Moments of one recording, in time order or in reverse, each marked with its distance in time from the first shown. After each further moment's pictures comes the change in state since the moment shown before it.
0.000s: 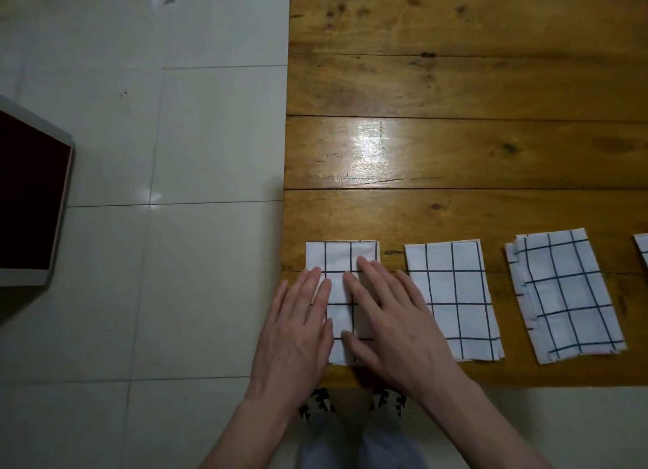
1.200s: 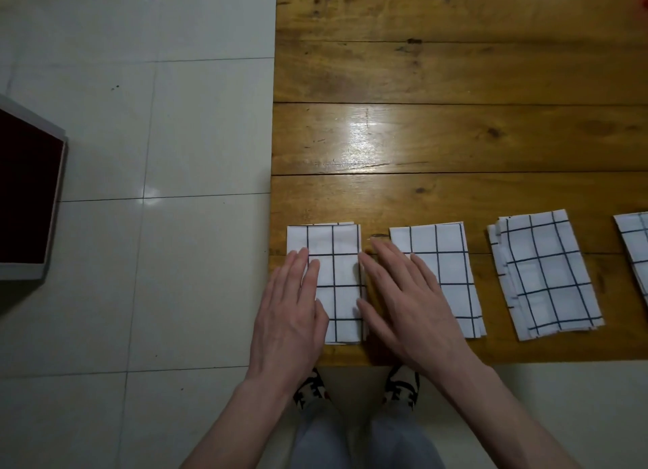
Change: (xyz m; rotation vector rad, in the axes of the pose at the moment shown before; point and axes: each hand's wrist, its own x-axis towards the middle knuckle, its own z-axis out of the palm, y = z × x) left_hand 0.003 0.023 -0.008 -0.099 0.031 -0.116; right_hand -0.024 0.031 -0.005 0.160 0.089 0.047
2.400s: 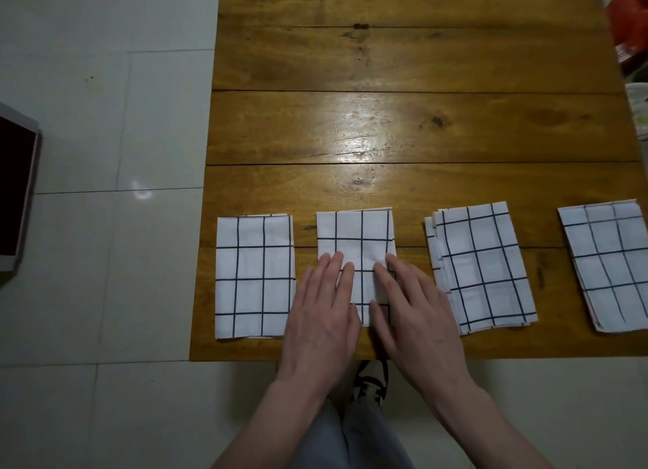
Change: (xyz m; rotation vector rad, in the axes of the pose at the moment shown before) left_hand 0.012 0.133 0.055 0.049 -0.041 0.068; right_hand -0.065 0.084 0.000 -0.048 0.214 0.133
